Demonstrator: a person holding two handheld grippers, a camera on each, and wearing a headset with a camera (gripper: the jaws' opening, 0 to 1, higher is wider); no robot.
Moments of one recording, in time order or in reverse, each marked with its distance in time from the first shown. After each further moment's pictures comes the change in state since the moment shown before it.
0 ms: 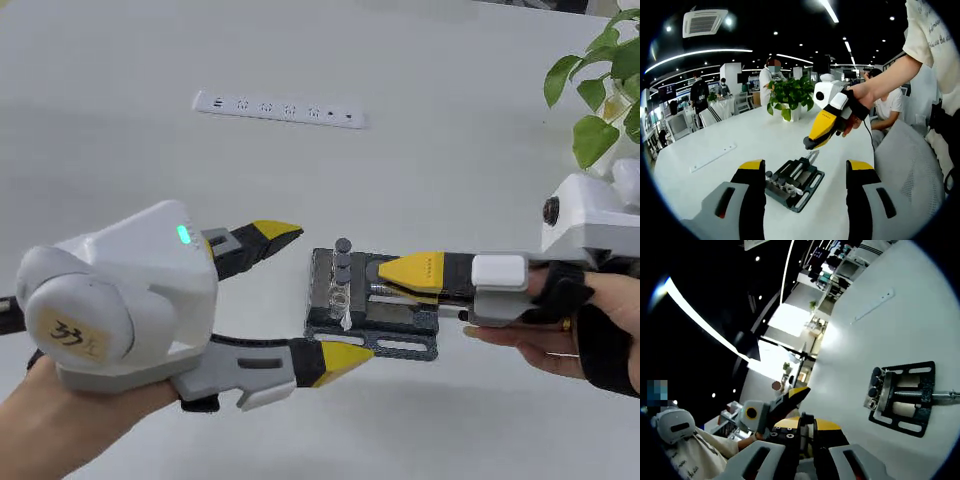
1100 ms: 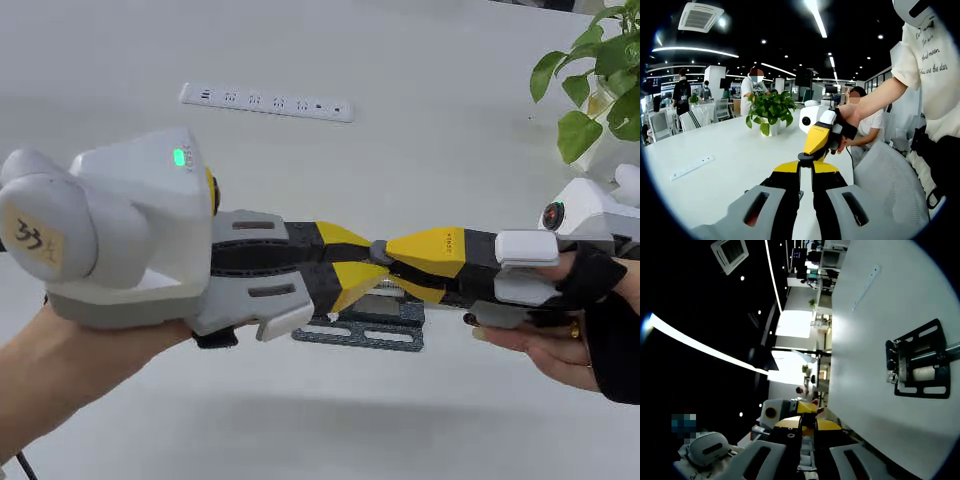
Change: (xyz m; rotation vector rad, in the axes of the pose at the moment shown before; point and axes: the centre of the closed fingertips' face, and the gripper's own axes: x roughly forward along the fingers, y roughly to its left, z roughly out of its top) left arm 0.009 -0.028 0.036 -0.065 -0.104 -0.192; right arm -0.011 0.030 -0.013 0.236 0.027 0.155
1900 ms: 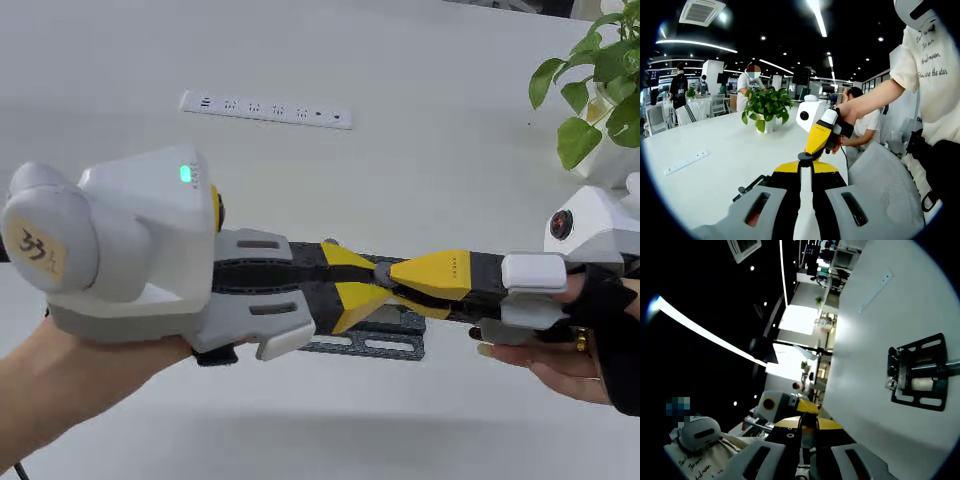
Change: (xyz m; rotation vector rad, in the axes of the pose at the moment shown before) left arm 0.003 -0.003 -0.004 -0.047 0.016 -0.037; right arm -0.003 -0.001 -0.006 -0.132 0.027 -0.020
